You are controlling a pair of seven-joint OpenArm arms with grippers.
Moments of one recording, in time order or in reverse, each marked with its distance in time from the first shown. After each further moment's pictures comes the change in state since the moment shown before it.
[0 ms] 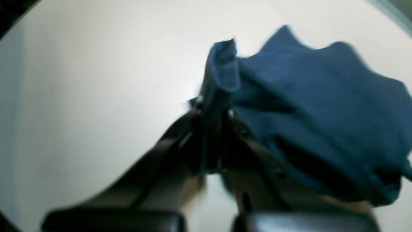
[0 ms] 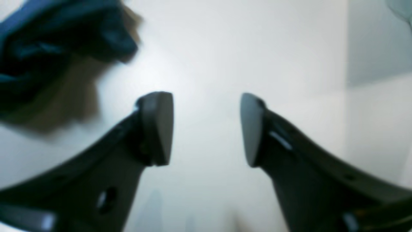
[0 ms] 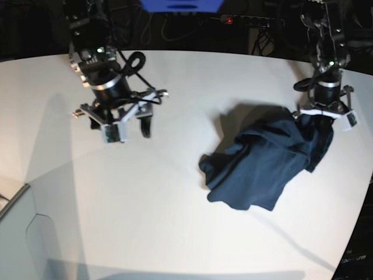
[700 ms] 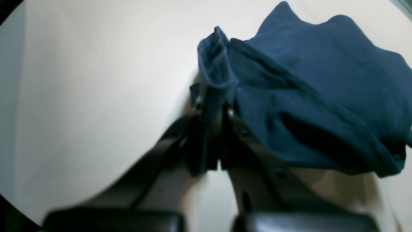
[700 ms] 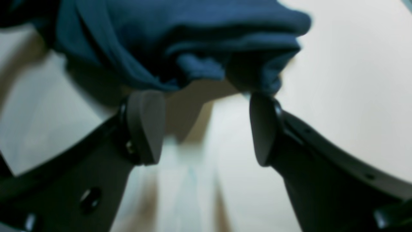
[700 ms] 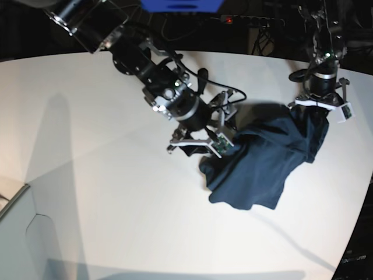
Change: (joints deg) left arm 2.6 0.3 1.4 0.3 0.0 -0.4 0.2; right arm 26.2 0.3 -32.0 -27.1 0.4 0.0 0.5
